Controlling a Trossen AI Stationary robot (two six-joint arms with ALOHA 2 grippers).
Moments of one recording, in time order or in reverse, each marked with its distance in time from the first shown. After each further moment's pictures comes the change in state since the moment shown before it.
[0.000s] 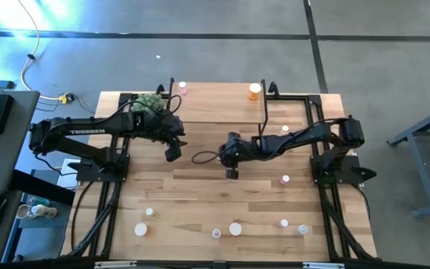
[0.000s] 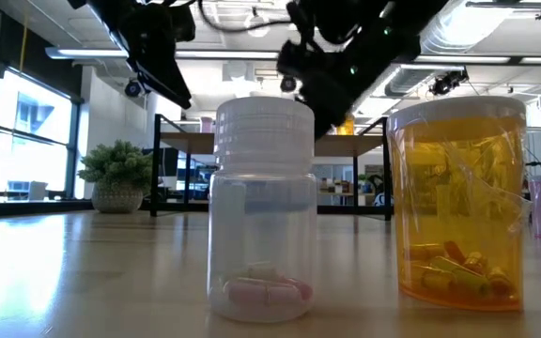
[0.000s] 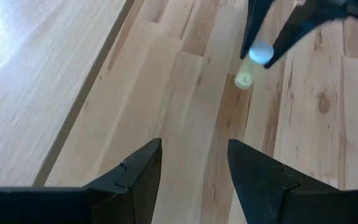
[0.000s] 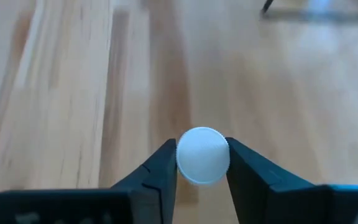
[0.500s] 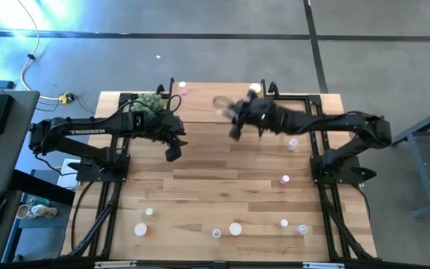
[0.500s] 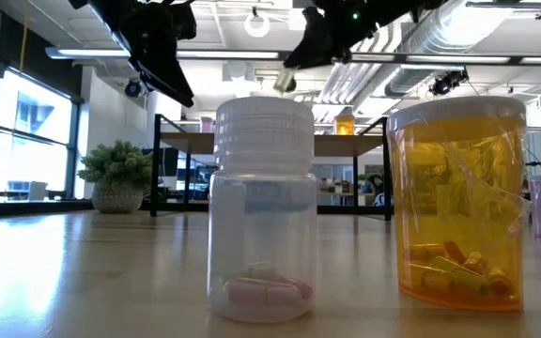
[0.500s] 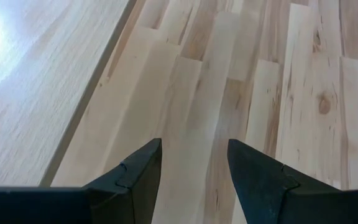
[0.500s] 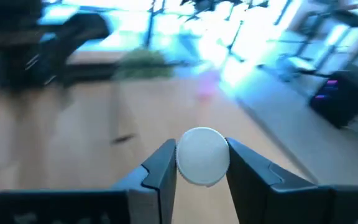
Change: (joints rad) left arm 0.000 0.000 0.000 0.018 0.000 0.027; right arm -0.227 -0.297 0.037 0.108 0.155 -0.084
